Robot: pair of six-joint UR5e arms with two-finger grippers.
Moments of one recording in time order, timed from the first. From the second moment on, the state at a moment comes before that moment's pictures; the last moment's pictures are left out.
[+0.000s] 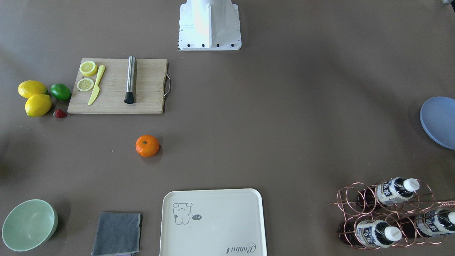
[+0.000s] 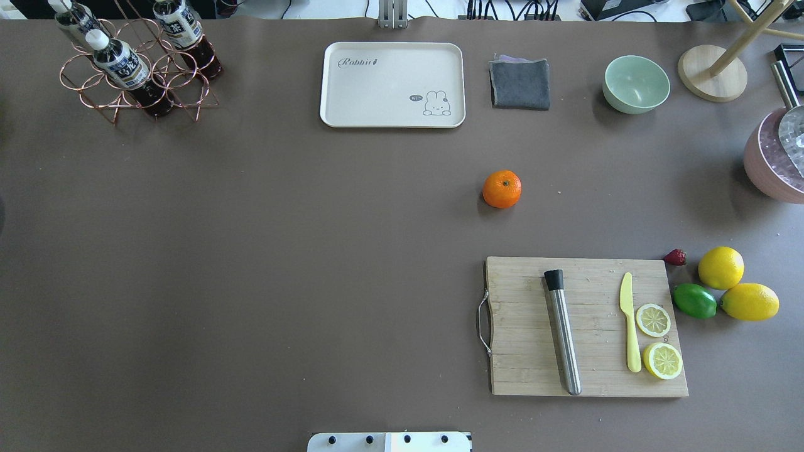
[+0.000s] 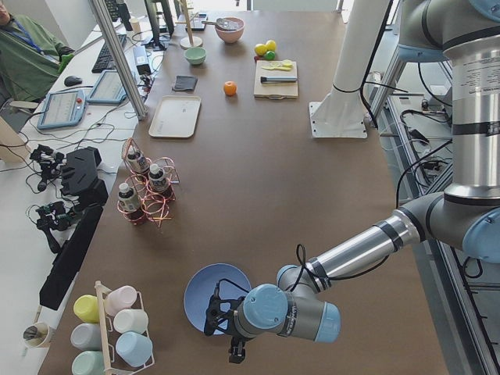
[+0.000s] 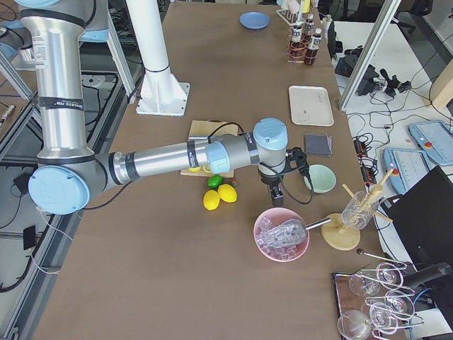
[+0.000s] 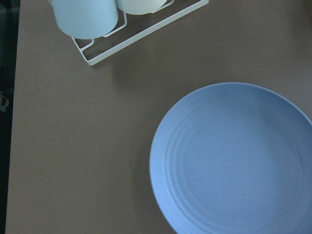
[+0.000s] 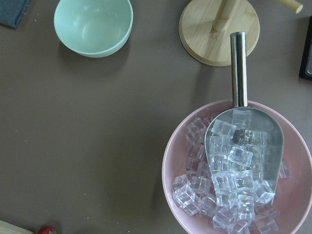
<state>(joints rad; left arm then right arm) -1.71 -1.45 -1.17 -2.33 -2.35 0.01 1.49 -1.54 1.77 -1.47 2.37 0.03</state>
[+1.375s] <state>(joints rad) -1.58 -1.60 -0.97 -2.36 -2.35 -0.16 1.41 -1.48 1.76 -1.46 2.31 0.24</state>
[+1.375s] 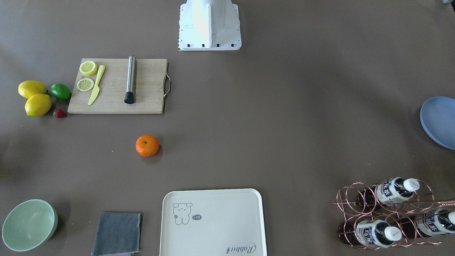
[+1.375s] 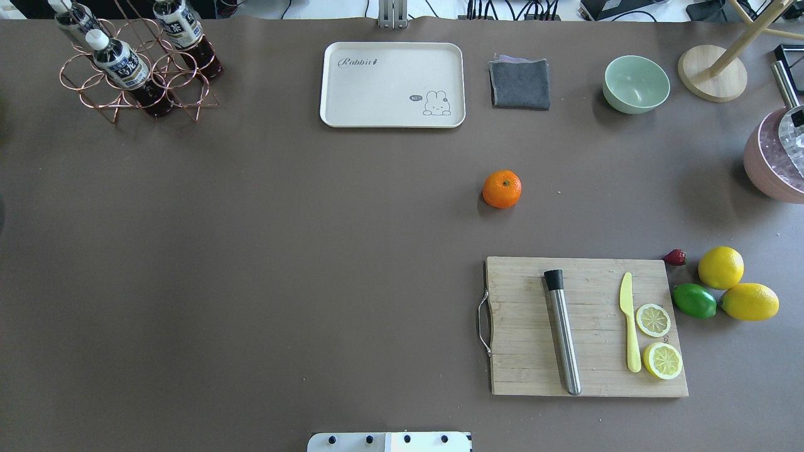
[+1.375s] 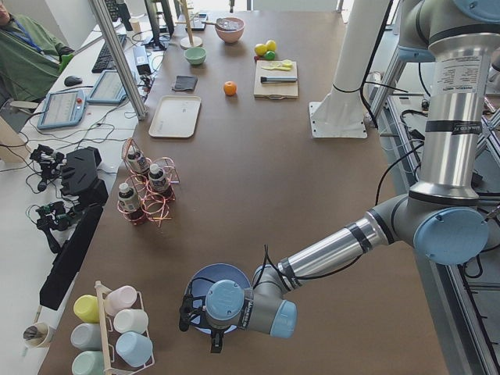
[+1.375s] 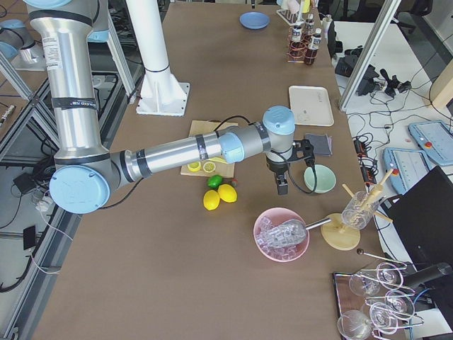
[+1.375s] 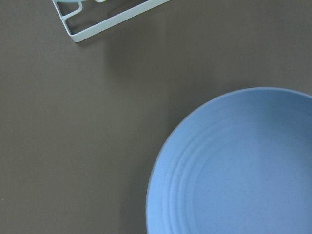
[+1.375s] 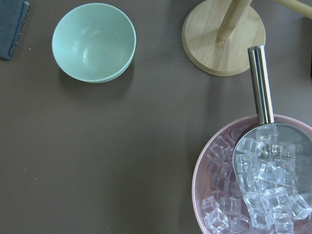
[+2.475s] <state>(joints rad) -1.55 -1.59 -0.87 -2.34 -2.46 -0.17 1.41 -1.44 1.75 -1.47 2.31 0.24</state>
